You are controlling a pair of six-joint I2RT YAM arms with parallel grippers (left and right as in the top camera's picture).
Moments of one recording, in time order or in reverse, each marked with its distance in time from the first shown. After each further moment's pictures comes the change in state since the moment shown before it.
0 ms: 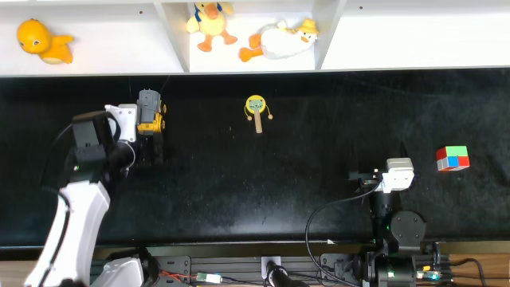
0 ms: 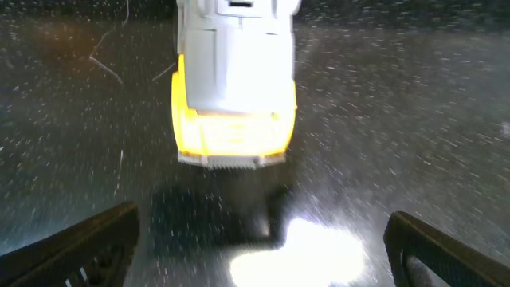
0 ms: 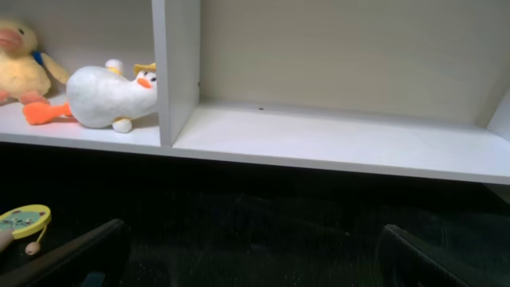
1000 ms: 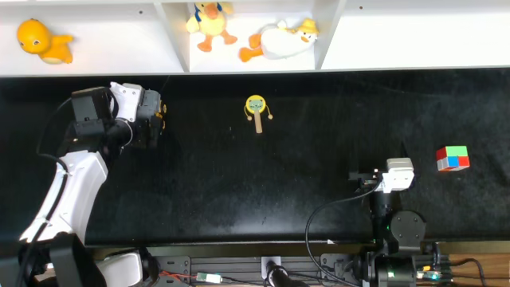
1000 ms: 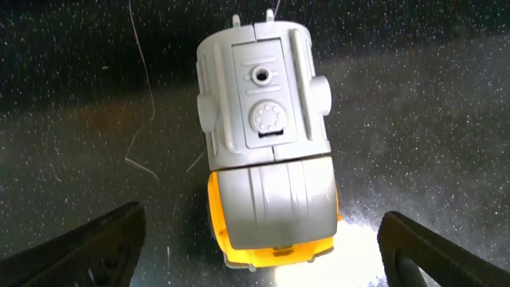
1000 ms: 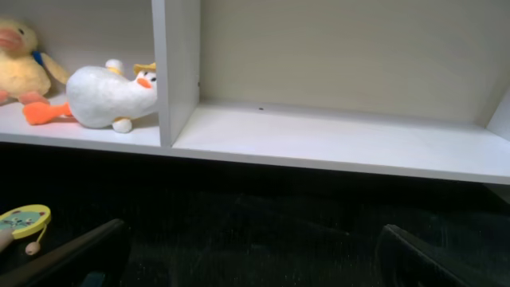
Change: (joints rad) left arm -0.002 0.182 0.140 0.061 -0.038 0.185; right arm 0.000 0.000 0.000 0.001 0.000 0.000
